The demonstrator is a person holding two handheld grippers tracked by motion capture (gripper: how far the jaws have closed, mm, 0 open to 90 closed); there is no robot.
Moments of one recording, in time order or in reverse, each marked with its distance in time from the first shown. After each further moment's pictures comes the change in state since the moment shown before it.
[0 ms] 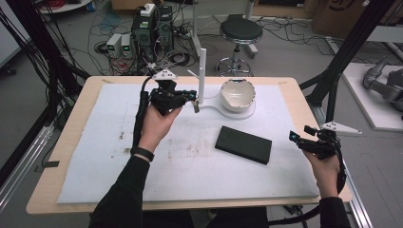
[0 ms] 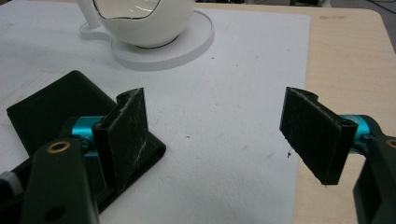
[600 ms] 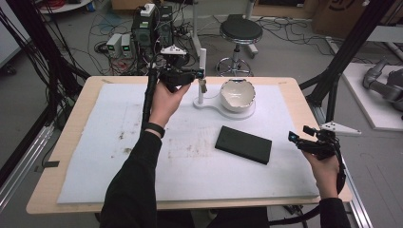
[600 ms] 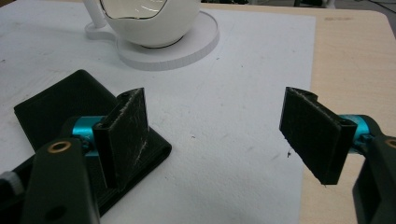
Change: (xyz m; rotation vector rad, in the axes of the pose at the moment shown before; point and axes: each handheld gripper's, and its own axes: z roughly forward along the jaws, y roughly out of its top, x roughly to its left) left arm 0.016 0.047 0.027 -0.022 0.021 -0.013; right arm 0.003 -0.001 -0.001 0.000 0.013 -0.006
